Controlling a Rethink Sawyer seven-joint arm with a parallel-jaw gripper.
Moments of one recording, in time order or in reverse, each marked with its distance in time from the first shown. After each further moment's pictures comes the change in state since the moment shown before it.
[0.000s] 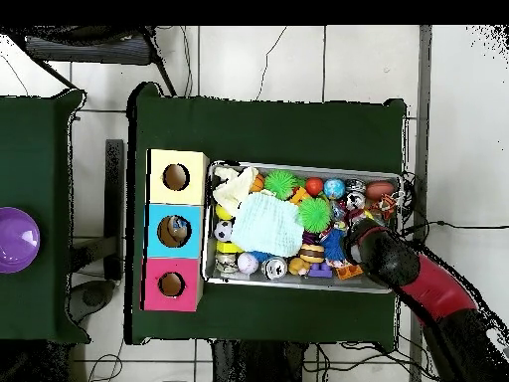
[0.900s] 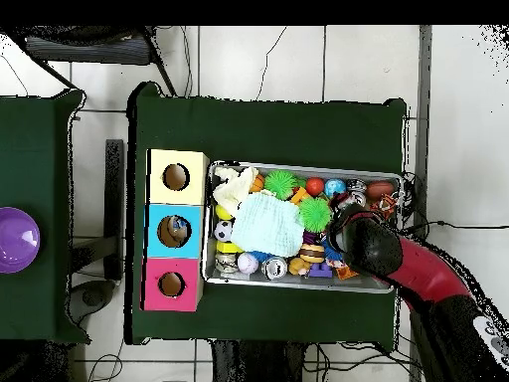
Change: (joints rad) arm 0.118 -0.086 -0.022 0.001 0.000 -0.011 0.000
